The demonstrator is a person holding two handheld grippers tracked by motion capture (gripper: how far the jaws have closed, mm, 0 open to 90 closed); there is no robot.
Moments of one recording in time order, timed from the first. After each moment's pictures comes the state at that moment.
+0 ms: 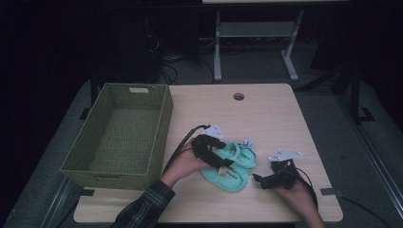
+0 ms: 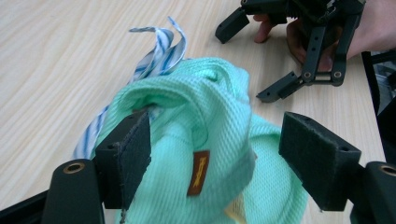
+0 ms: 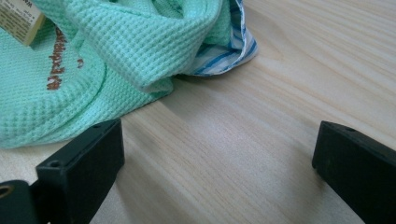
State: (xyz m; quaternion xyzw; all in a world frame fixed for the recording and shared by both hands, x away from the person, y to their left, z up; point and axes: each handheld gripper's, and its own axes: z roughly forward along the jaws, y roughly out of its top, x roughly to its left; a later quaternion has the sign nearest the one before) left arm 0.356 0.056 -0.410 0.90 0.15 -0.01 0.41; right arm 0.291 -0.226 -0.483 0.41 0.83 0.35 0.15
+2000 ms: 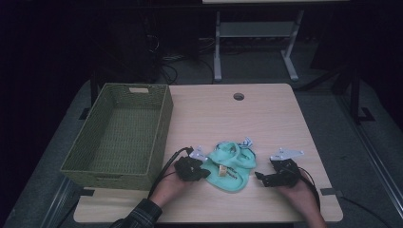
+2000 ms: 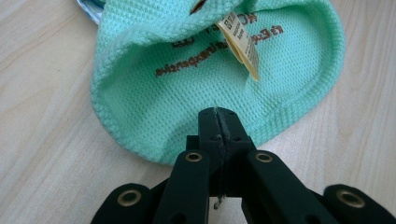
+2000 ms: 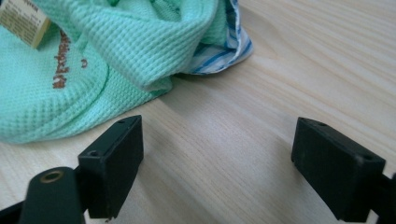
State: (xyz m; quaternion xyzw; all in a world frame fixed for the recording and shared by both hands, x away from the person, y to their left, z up) left arm 0.315 0.099 -0.457 0.92 0.22 0.01 0.32; right arm 0.291 -0.231 -0.475 0.42 0.83 0.35 0.14
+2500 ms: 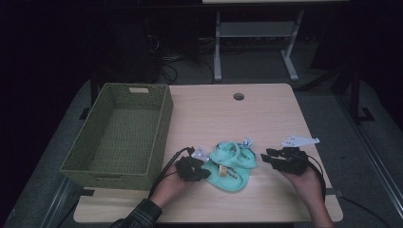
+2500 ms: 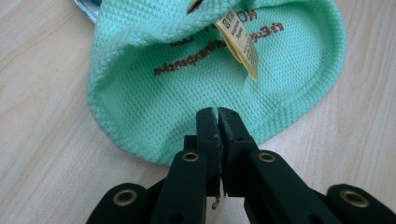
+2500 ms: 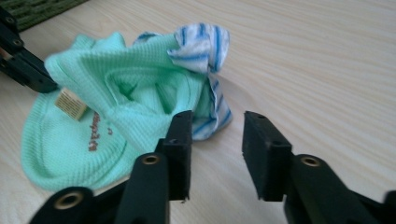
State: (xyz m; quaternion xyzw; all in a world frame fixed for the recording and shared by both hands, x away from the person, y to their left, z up) left arm 0.314 0.095 -0.455 0.92 0.22 0.02 0.31; right arm 0.307 -0.246 -0.433 0.40 0.80 0.42 0.14
